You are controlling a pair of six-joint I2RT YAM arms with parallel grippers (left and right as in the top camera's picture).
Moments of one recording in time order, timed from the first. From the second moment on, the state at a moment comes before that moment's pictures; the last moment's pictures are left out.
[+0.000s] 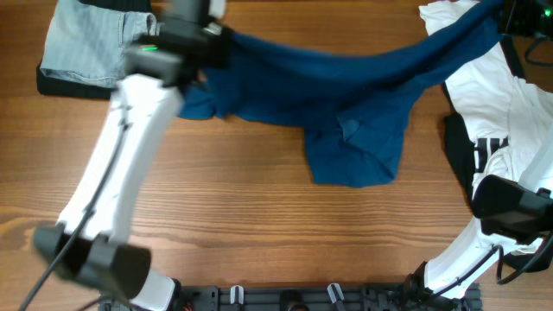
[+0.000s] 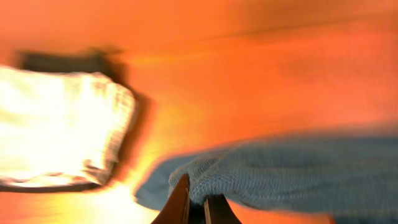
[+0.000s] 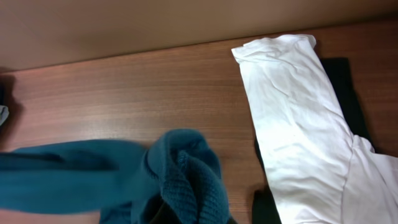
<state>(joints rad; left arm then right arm) -0.28 1.71 1.80 -0.87 -0.18 -0.08 -0.32 2.00 2.52 -1.43 -0.34 -0.14</state>
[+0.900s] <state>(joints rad) -0.07 1.03 1.80 -0.63 -0.16 -0.09 -0.62 1.33 2.51 -1.43 -0.36 -0.05</state>
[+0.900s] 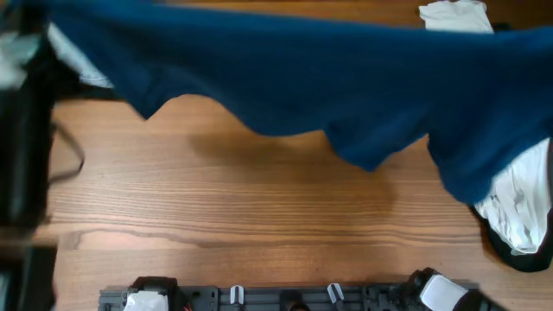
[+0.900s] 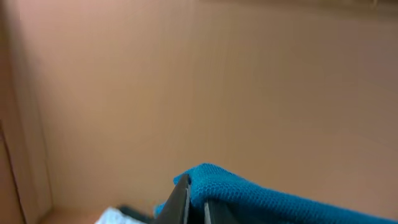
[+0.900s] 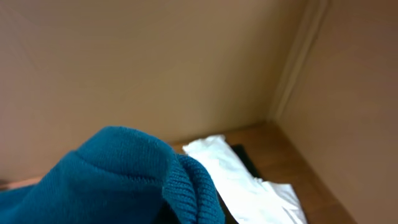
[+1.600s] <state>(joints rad) -0.07 1.30 1.82 -0.83 -0.26 -0.09 -0.60 1.57 2.52 -1.48 -0.53 -0.13</state>
